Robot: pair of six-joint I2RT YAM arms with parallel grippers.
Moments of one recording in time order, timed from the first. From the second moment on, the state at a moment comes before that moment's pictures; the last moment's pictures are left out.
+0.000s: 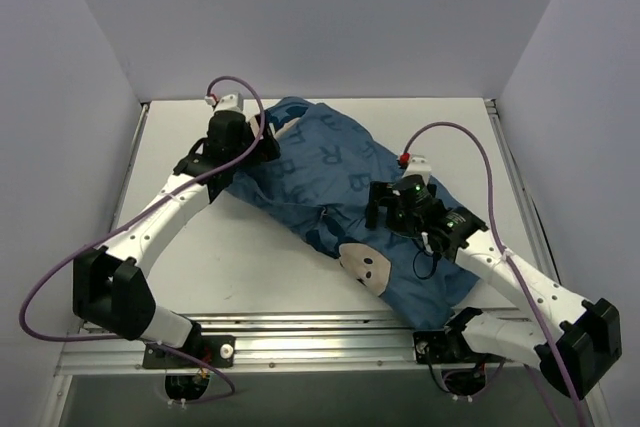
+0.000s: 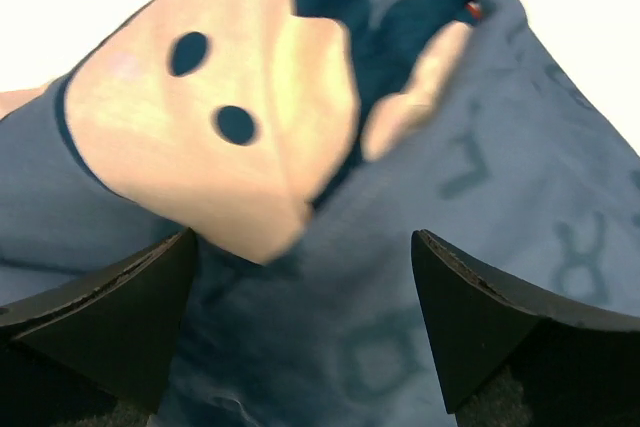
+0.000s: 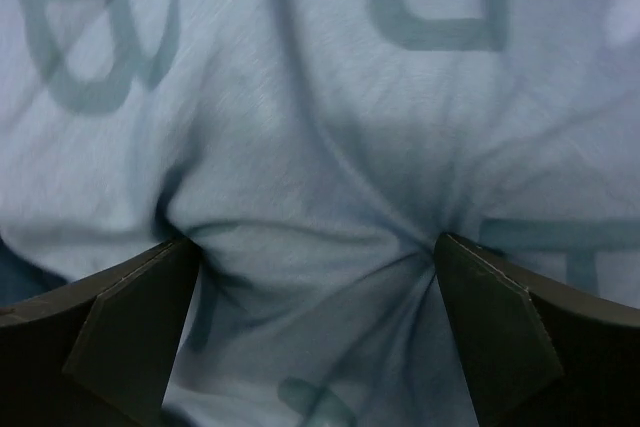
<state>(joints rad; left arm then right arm) -0.43 1.45 1.28 -0.35 -0.20 -0.55 0.67 1.09 0.86 -0.55 0.30 0.53</state>
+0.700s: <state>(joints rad) -0.41 0.79 0.75 -0.37 -0.01 -0.72 0.48 1.36 1.09 -0.24 0.28 0.39</state>
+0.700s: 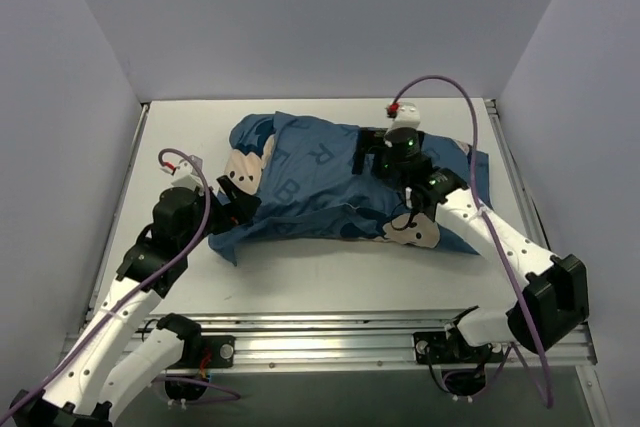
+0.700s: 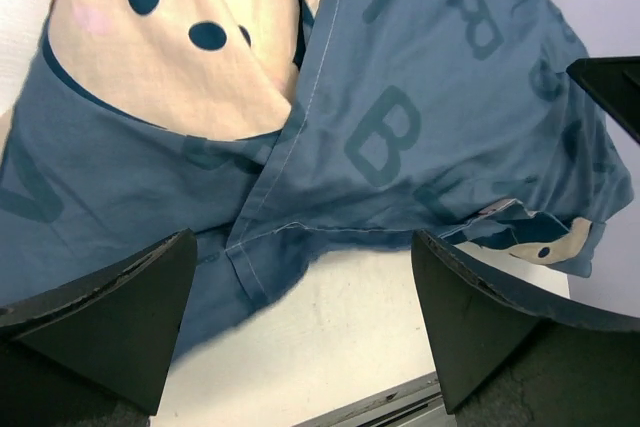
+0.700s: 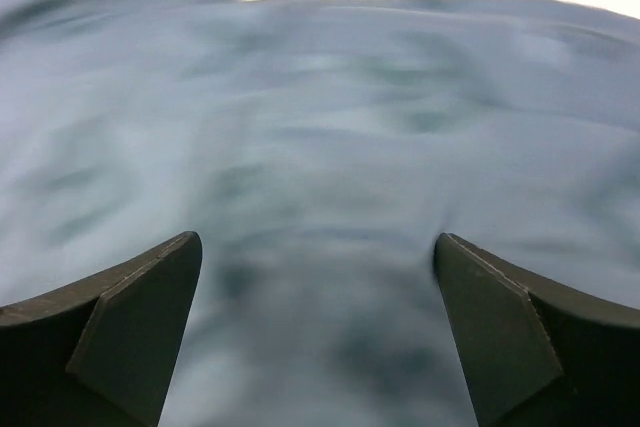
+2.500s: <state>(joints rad) -0.31 1.14 0.99 -0.48 -0.06 -0.54 0.77 0.88 0.65 -0.67 0.52 0.86</state>
